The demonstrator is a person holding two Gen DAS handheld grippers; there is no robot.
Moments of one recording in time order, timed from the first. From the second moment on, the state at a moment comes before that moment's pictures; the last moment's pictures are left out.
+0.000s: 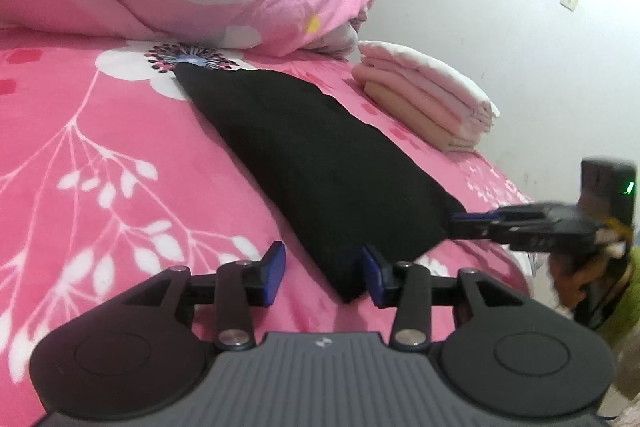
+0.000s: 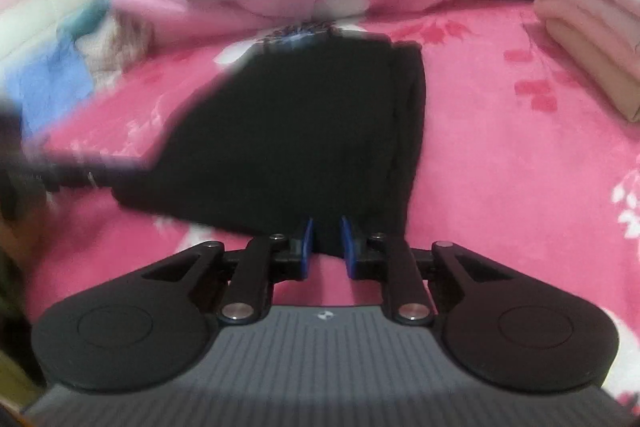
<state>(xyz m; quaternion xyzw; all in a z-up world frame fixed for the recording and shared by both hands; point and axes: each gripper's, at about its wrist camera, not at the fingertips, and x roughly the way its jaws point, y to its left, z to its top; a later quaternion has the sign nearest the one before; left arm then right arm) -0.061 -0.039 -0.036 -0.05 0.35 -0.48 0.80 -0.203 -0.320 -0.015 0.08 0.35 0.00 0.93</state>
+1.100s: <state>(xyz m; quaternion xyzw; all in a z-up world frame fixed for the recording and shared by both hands) -0.082 -0.038 -0.031 -0.04 0.38 -0.52 0.77 -0.133 -0.240 0.008 -0.07 0.34 0.20 0.91</state>
